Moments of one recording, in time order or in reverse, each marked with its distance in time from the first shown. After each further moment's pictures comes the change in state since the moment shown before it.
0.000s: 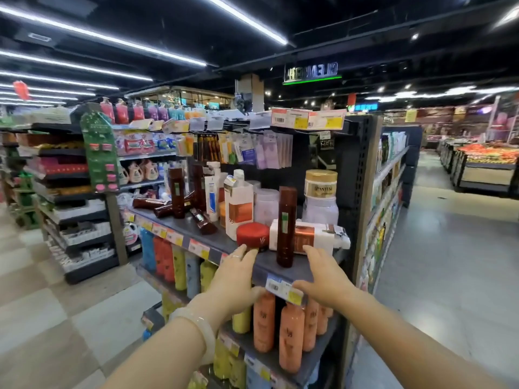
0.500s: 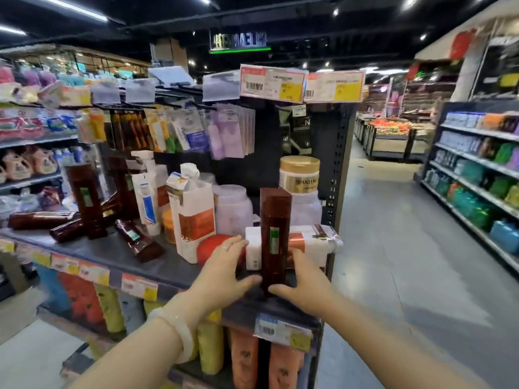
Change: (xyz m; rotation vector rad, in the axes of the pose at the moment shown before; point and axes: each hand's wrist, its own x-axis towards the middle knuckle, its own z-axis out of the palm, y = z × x) left_hand 0.170 -0.056 0.033 -0.216 -0.016 0.357; right_hand 0.107 0.019 0.047 0.265 0.153 0.193
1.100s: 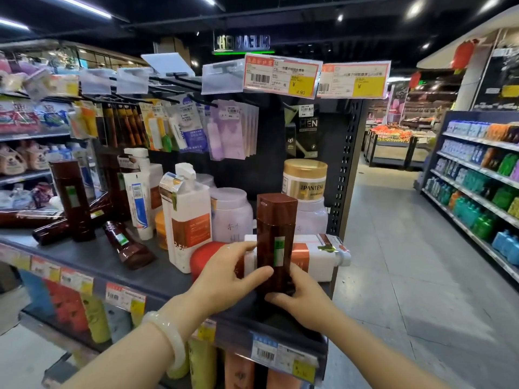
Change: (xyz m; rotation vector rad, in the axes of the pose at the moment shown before) left_hand 0.022 0.000 0.002 -0.238 0.117 0.121; right_hand 0.024 0.019 0.015 0.264 -0.090 -0.014
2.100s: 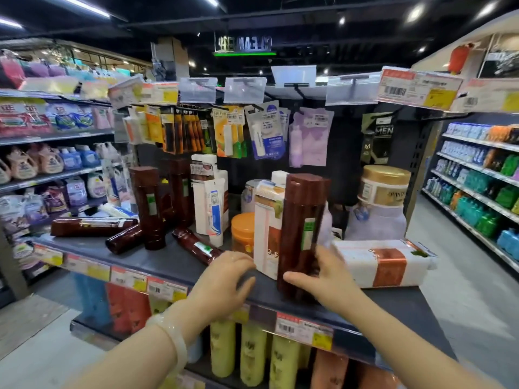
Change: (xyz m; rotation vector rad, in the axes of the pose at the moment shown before) left_hand -0.041 -0.144 -0.128 0.334 -0.092 0.138; right_hand 0.055 -0.108 0.115 -0.005 0.225 -0.037
